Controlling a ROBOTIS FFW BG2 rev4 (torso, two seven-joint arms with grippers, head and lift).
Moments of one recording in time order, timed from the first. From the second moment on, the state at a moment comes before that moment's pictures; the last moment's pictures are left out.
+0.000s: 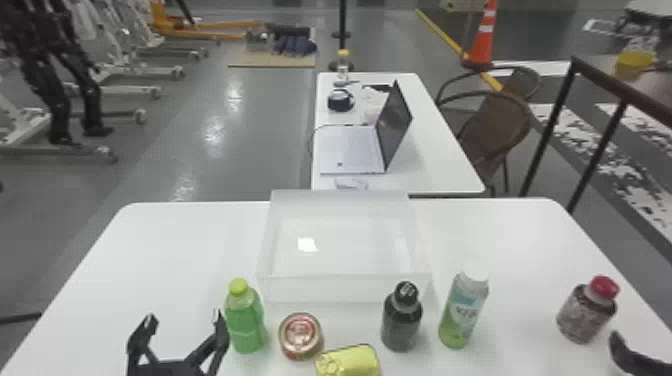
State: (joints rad) left arm 0.38 0.00 -0.01 -1.66 0.02 -0.46 0.08; right arm 0.04 -0.22 -0.51 -1.11 -0.08 -0.38 0.59
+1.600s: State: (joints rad) left arm 0.37 0.00 -0.01 -1.62 0.01 -0.50 0.07; right arm -0.06 -0.26 -0.47 -0.94 -0.11 -0.39 0.66
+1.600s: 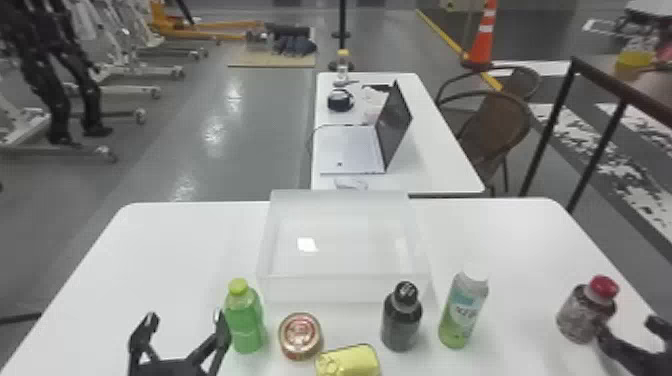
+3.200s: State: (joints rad) left arm 0.37 0.00 0.00 -1.60 0.01 -0.54 0.07; right arm -0.23 -0.31 -0.37 -0.88 0.00 -0.22 0.72
